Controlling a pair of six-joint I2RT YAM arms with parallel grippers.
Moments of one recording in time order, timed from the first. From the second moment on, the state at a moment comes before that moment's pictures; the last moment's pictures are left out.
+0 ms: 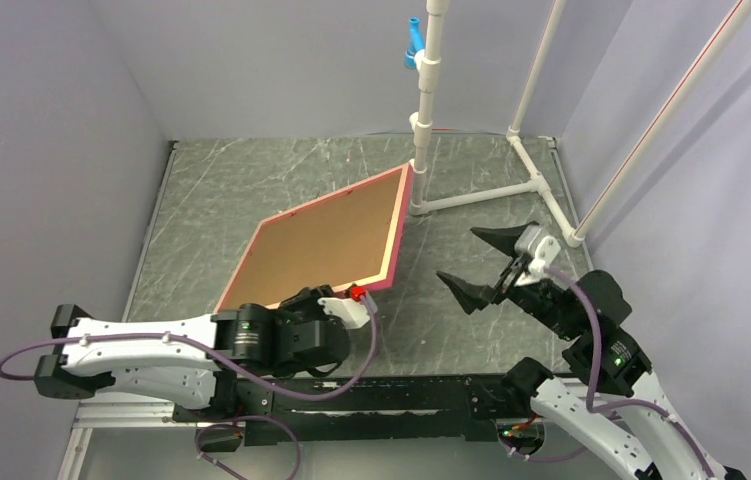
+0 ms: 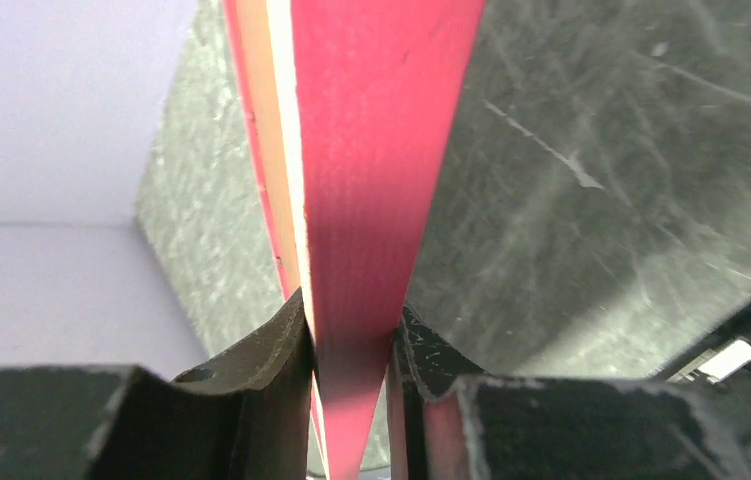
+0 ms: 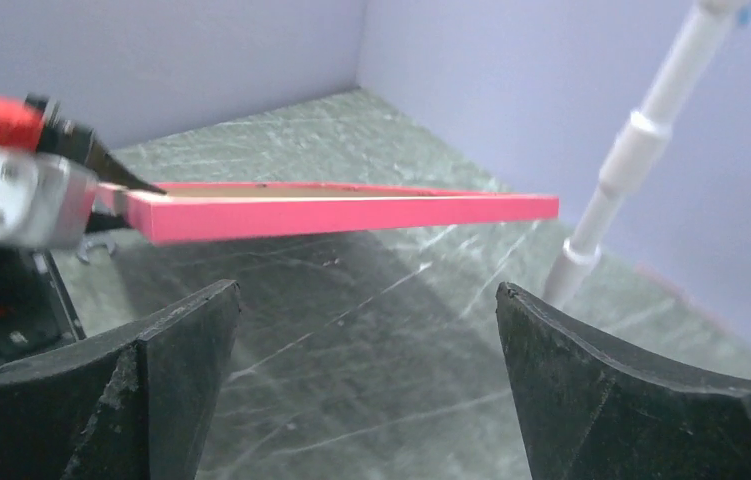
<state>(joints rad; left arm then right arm) -1.52 1.09 1.04 -0.97 -0.95 -0.10 0.68 0.46 0.85 -0.31 -0.17 -0.03</state>
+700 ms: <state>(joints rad) -1.52 0.95 1.03 -0.95 -0.69 -0.06 0.71 0.81 0.87 -0.22 -0.75 -0.85</state>
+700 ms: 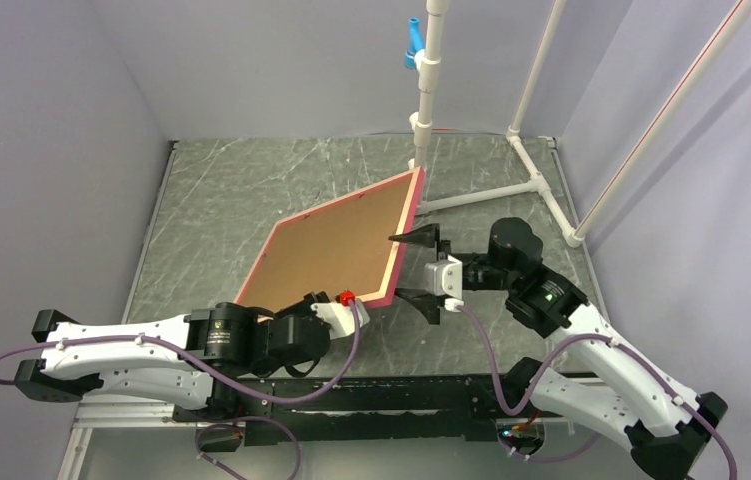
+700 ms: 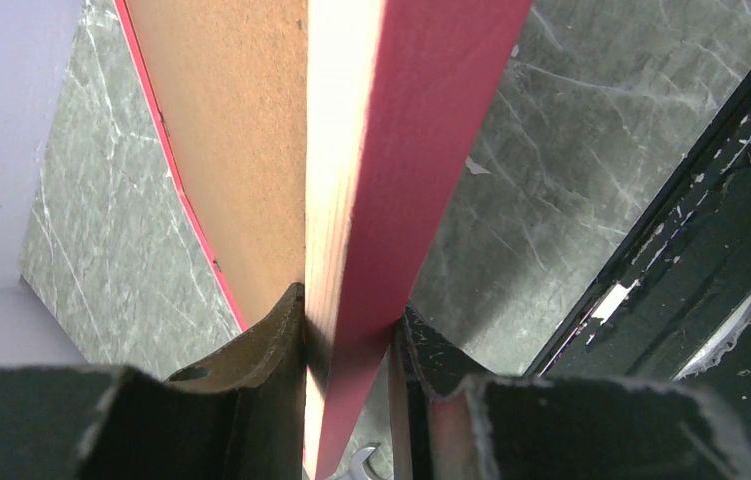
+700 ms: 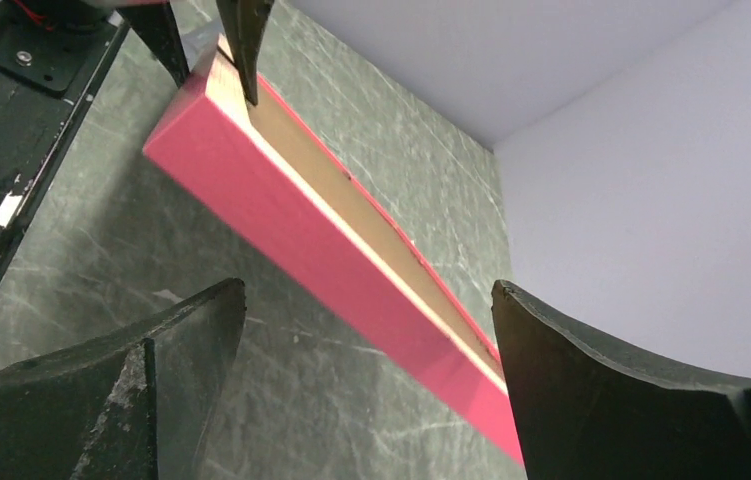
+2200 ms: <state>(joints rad) -1.53 0.75 1.26 -0.83 -0.76 -0.35 0.78 0.86 0.95 -0.07 -0.91 -0.59</state>
